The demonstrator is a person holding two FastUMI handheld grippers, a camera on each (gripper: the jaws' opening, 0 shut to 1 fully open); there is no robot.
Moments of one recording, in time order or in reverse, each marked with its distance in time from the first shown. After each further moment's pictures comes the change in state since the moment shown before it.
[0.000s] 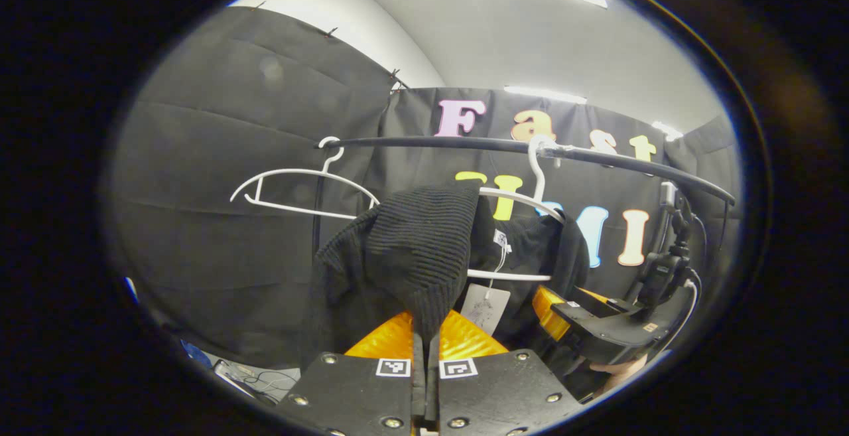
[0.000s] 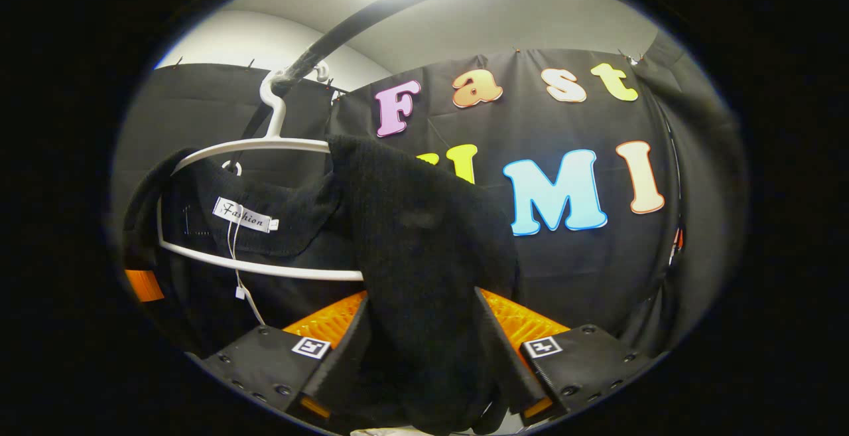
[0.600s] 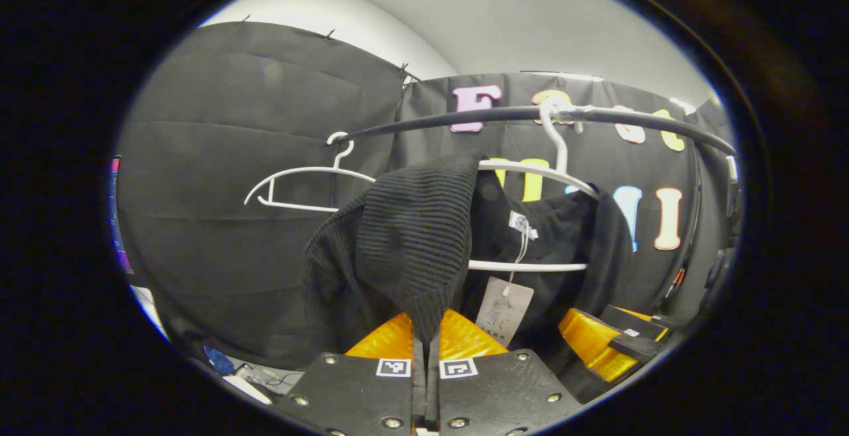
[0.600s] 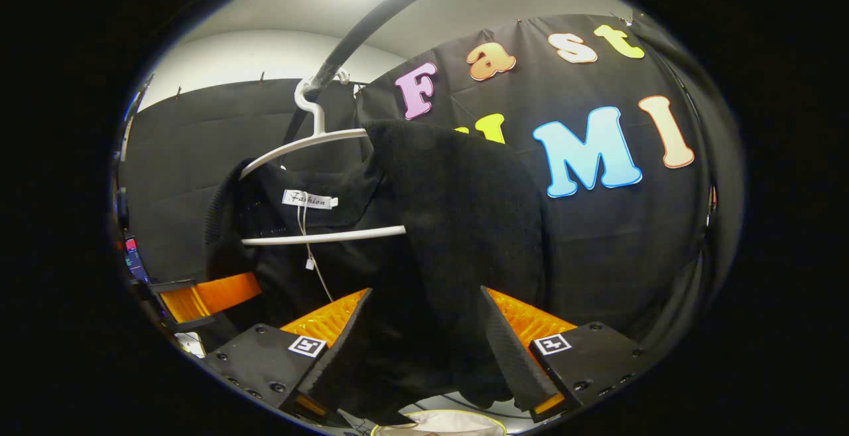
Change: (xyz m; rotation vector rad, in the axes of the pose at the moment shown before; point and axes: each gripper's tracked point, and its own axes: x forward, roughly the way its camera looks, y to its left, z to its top) left arm 0.027 -0.005 -0.013 0.073 0.028 0.127; right arm -0.045 0.013 -0.025 0.141 0.110 0.161
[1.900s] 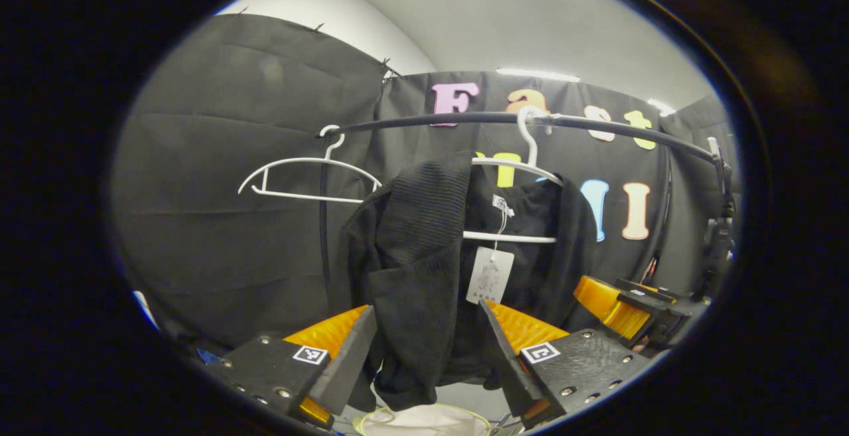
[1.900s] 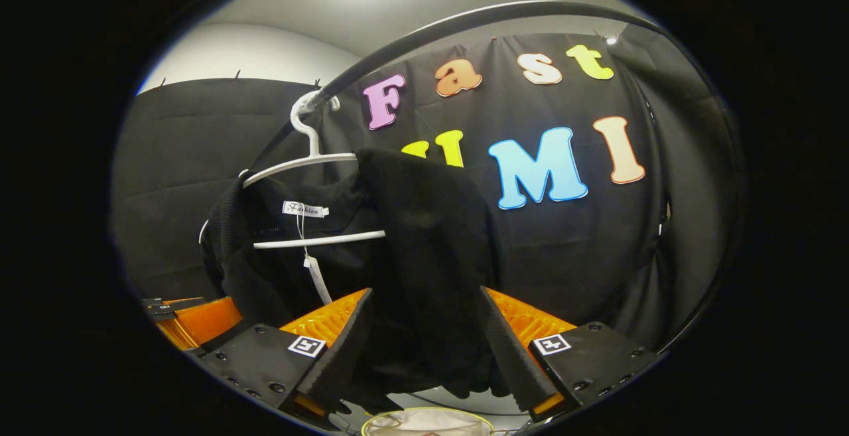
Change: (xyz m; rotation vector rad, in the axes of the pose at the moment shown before) left arm -0.032 0.013 -0.023 -0.011 0.046 -0.087; right arm -0.038 -0.012 0.005 -0.017 -0.031 -0.152
